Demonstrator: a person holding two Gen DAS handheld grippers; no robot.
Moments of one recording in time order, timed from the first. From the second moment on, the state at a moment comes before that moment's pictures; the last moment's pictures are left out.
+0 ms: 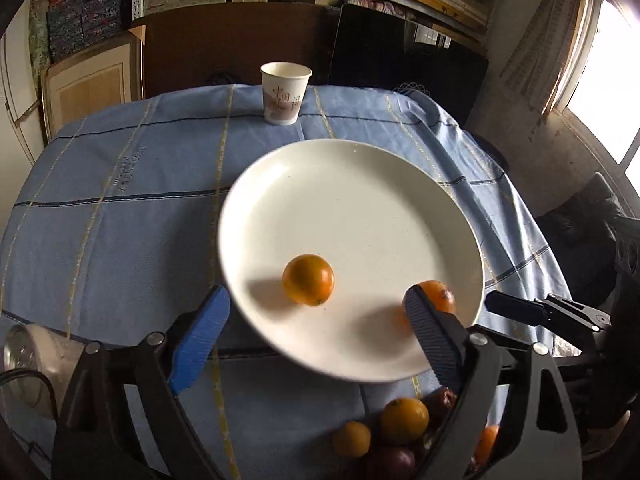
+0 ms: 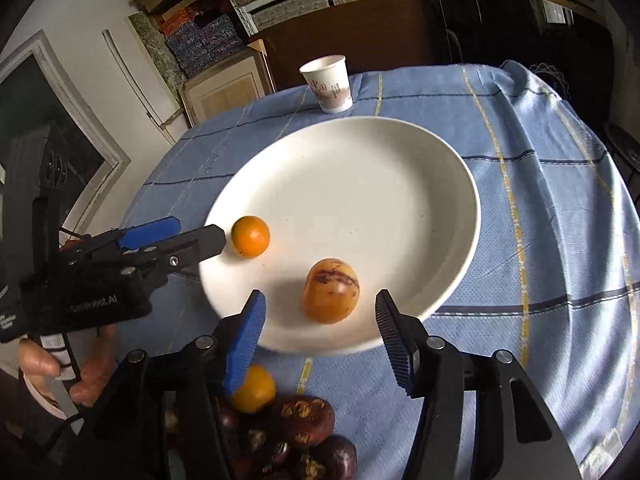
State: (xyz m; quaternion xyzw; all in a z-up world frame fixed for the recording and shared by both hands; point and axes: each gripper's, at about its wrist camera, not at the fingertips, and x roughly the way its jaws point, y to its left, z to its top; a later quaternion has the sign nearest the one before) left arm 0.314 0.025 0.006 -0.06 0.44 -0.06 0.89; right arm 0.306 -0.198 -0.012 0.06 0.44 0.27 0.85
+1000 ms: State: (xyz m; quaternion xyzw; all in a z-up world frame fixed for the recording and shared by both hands) left arm 0.091 0.084 -0.026 -0.02 0.33 0.03 0.94; right arm 0.120 -0.265 -0.063 -0.05 0.39 0.21 0.90
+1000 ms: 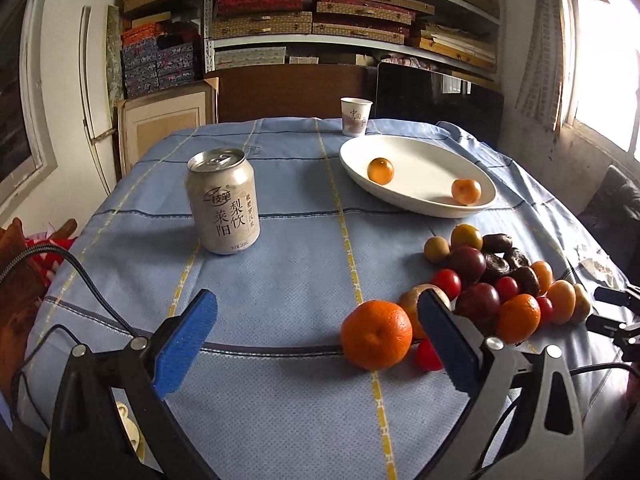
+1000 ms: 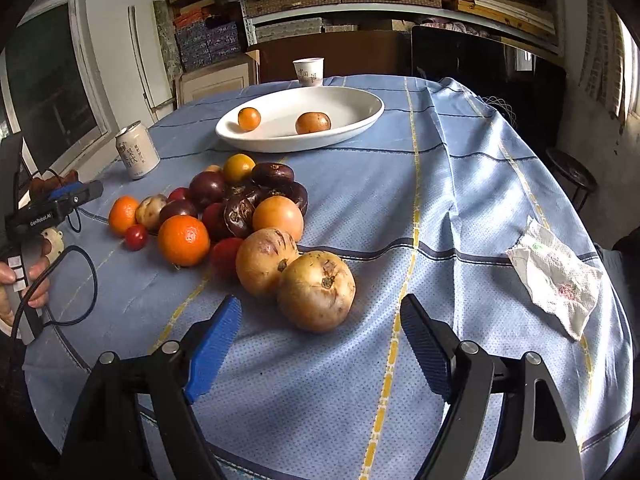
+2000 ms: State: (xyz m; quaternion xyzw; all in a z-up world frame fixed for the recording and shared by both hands) left arm 0.090 0.082 -0.040 -0.02 0.37 -0.02 0.93; right arm 0.133 -0.250 -0.070 -0.14 0.40 0.24 0.88
